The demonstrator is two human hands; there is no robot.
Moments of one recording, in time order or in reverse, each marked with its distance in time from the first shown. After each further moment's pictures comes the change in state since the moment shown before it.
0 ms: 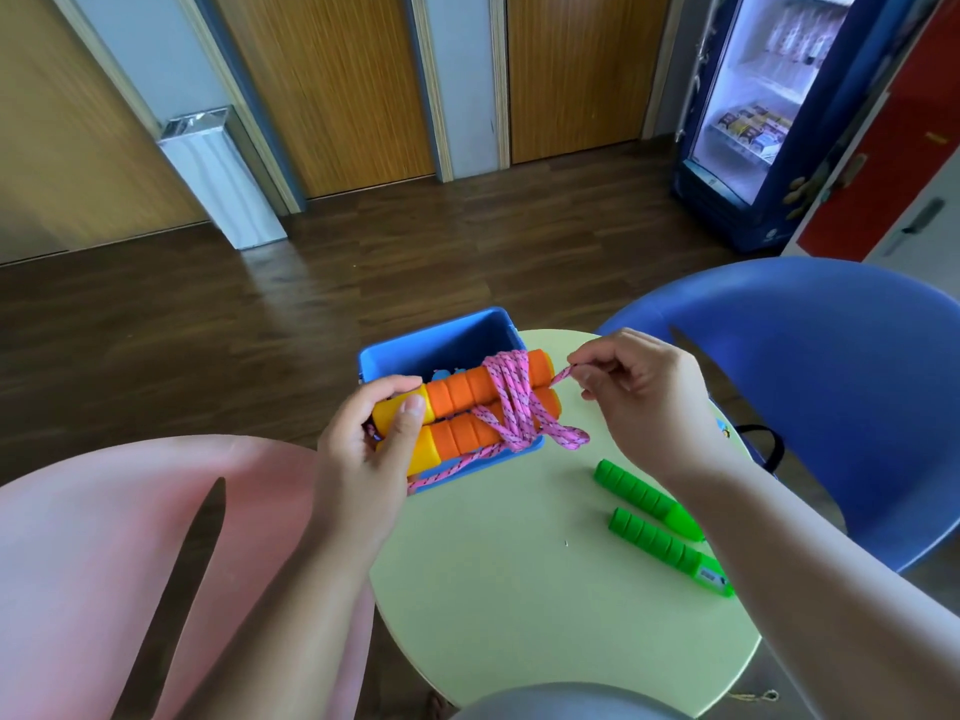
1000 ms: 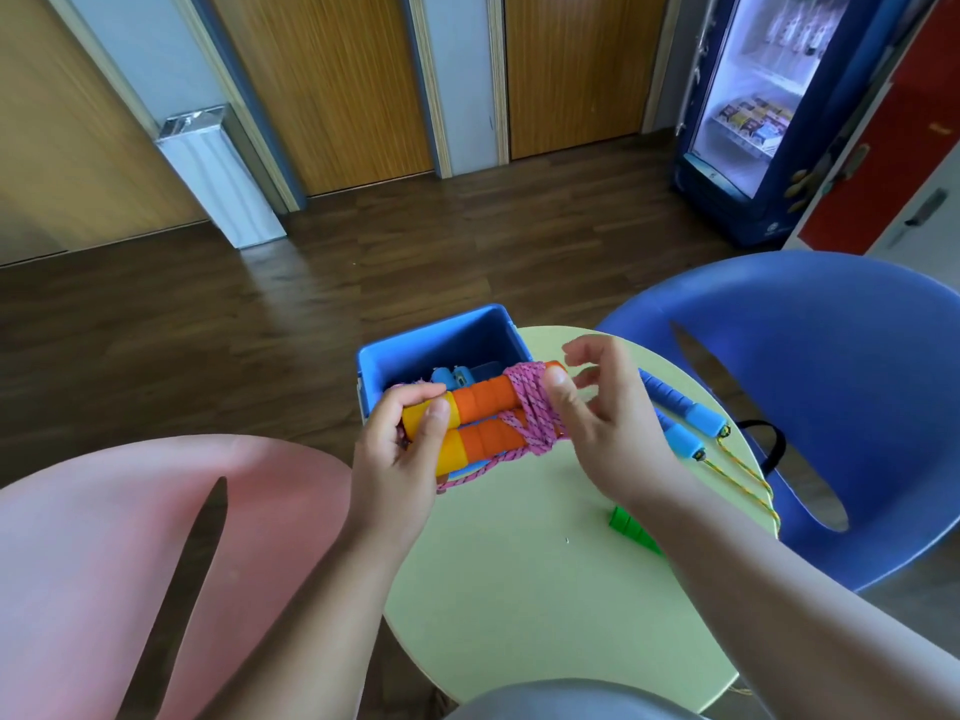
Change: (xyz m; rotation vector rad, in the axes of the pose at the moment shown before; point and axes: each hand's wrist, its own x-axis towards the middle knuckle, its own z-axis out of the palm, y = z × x) left_hand -0.006 -0.007 0.023 -0.093 -0.071 -0.034; right_hand -0.021 0.000 0.032 0.174 -0.090 0.259
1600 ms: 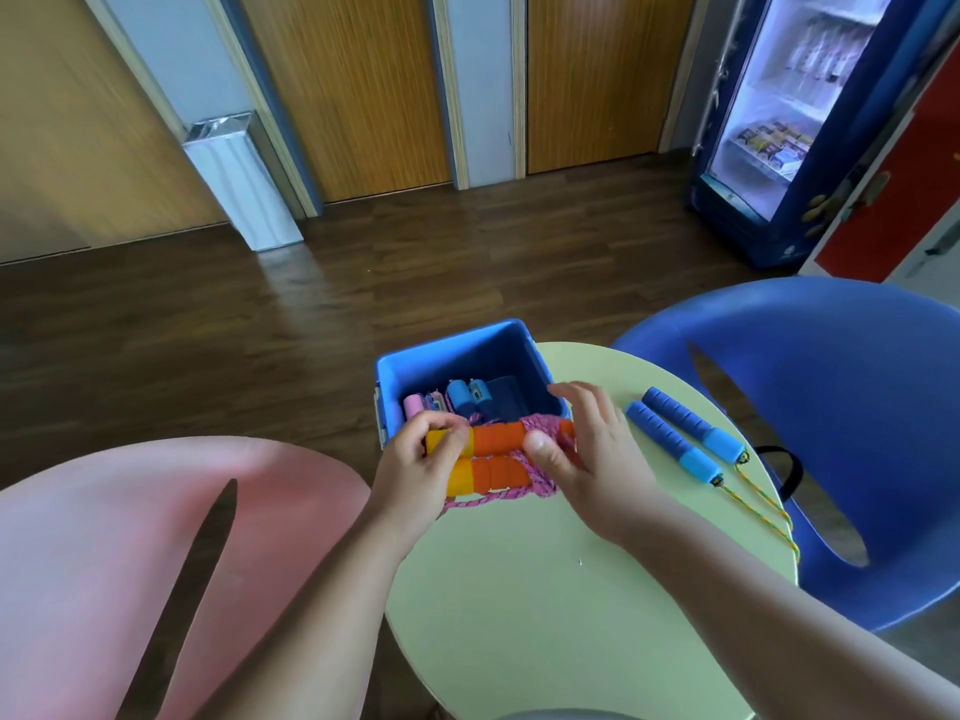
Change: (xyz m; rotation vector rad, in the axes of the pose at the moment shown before) left_hand 0.024 -0.027 -0.008 0.125 -0.109 -0.267; right_hand 0.002 0.017 0.021 -0.366 -0.234 -0.042
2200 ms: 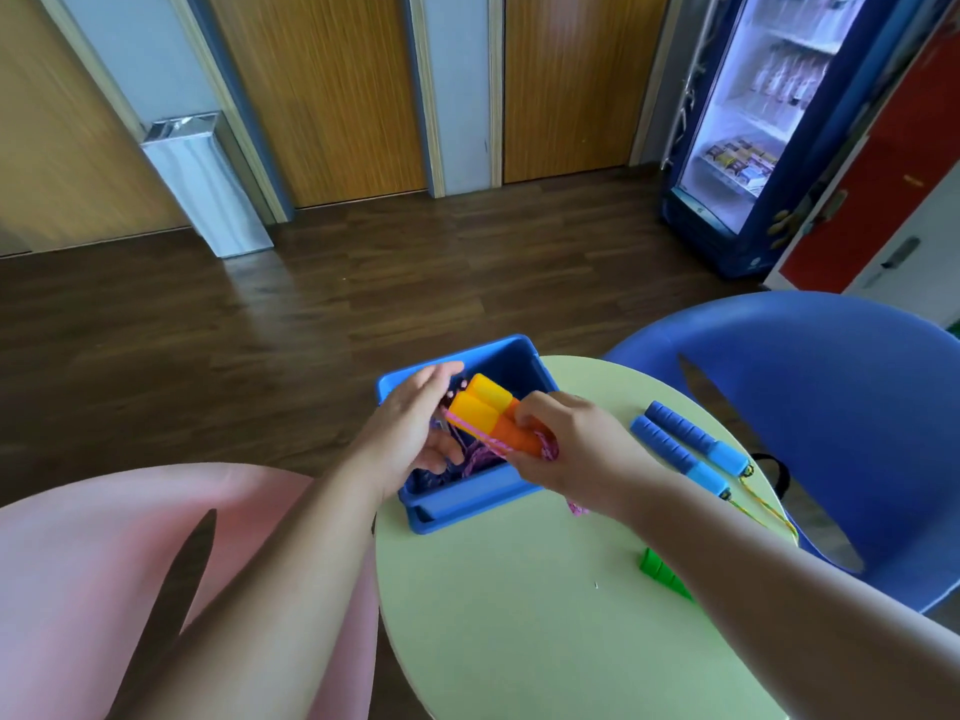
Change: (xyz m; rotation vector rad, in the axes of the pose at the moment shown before) left_hand 0.088 0.013 -0.040 -0.149 -0.328 -0.114; right_hand 0.056 -0.021 0.017 -0.228 -0.069 -0.208
